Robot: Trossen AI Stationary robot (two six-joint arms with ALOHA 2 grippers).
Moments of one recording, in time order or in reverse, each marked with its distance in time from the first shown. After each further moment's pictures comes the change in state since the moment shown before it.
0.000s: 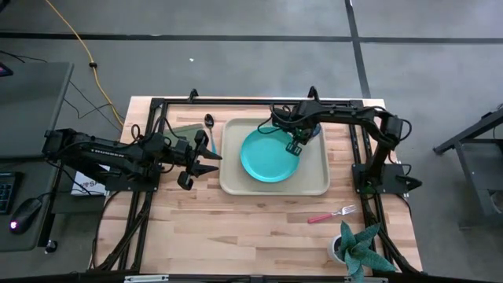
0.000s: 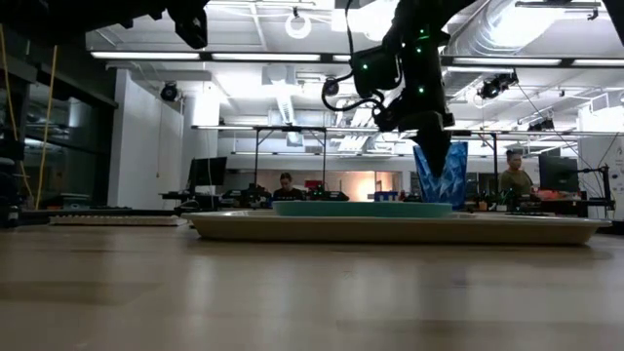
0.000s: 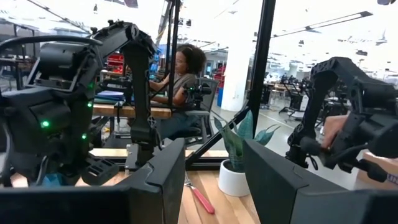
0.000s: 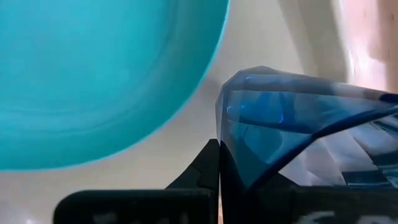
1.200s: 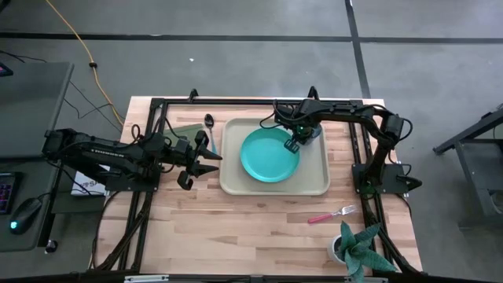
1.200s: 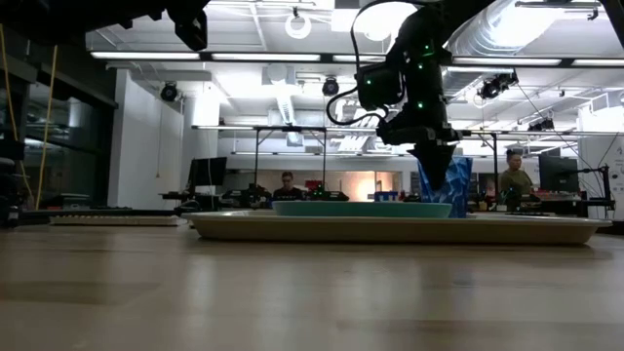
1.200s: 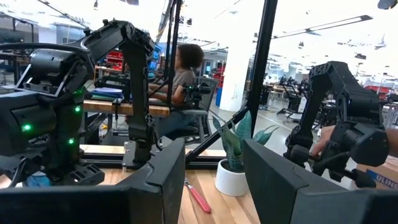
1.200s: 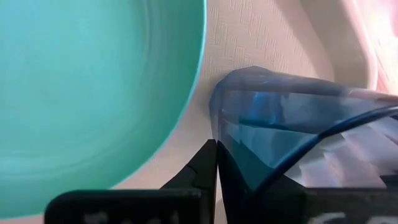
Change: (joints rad) left arm 0.000 0.000 0.000 -0.004 0.000 -0.025; right arm -0.056 0.000 -0.074 0.111 -0.045 0.089
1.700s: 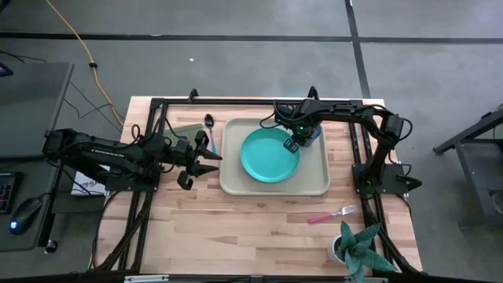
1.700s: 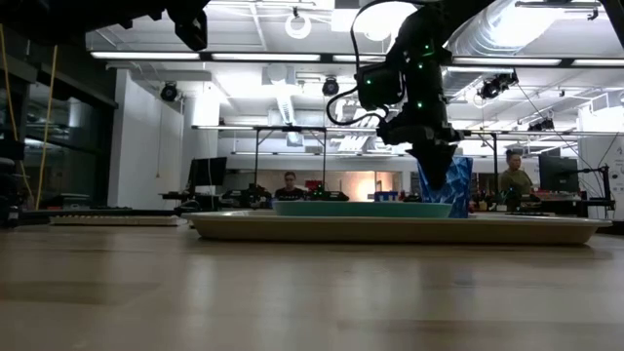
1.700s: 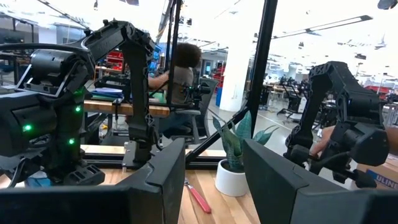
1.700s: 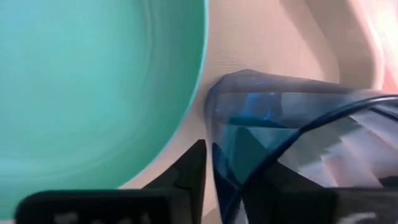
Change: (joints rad) left arm 0.000 0.000 0.000 0.001 0.000 0.000; right arm 0.000 0.000 0.000 0.000 -0.007 0.035
